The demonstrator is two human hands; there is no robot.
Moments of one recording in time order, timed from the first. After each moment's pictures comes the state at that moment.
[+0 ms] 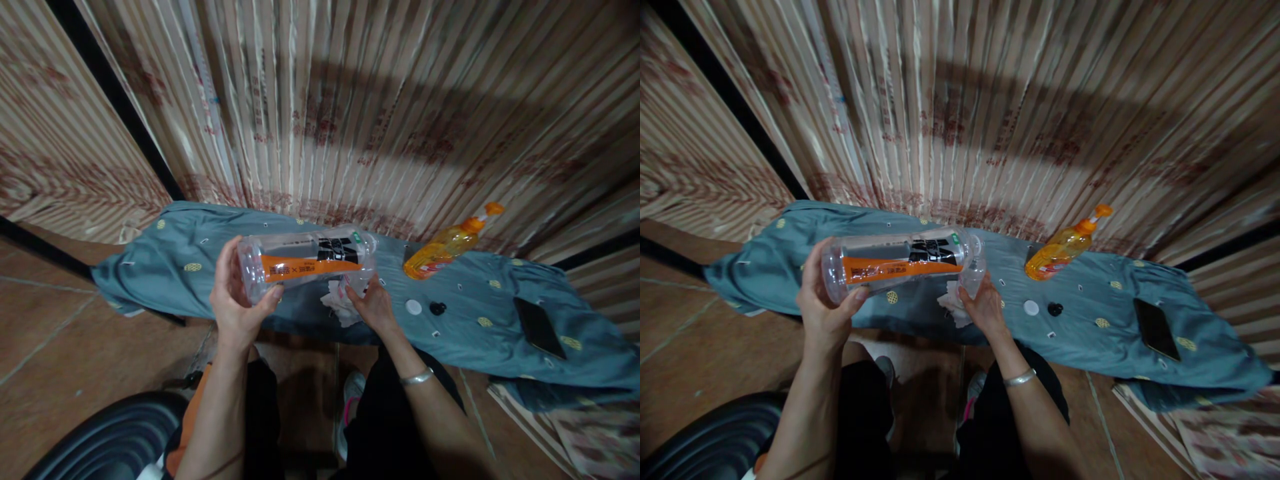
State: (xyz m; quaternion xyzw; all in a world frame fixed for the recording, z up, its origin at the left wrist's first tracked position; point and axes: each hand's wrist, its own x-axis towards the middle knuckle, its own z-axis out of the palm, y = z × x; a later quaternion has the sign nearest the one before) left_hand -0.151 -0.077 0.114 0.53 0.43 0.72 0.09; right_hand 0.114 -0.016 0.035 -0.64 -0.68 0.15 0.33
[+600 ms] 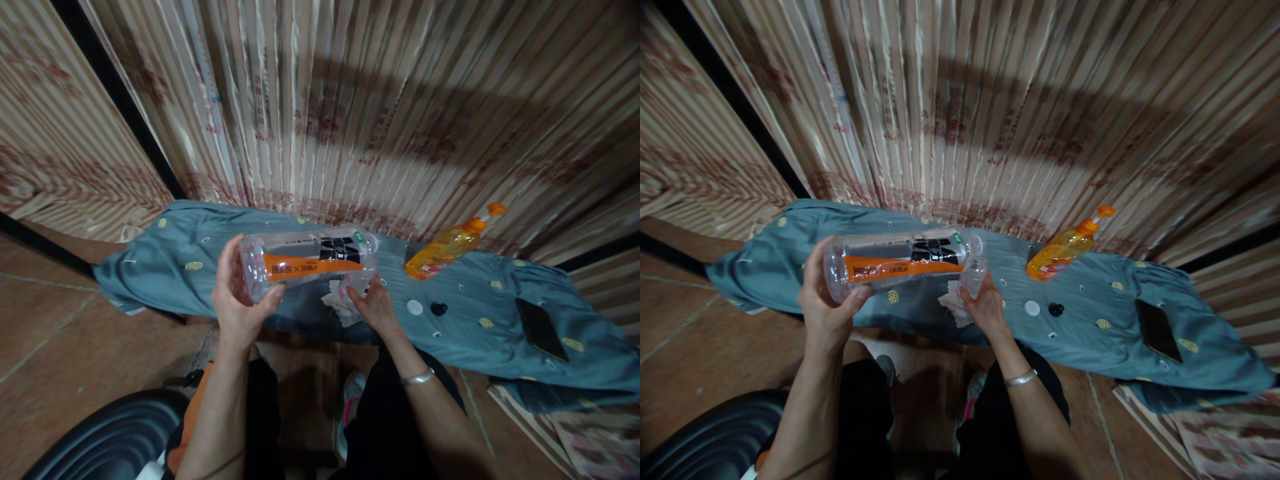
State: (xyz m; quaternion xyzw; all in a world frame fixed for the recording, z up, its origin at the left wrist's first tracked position) left_hand -0.151 -0.077 0.112 0.53 0.44 0.72 0.10; right_hand 0.115 -0.015 0.035 -0.65 -0.67 0.15 0.31
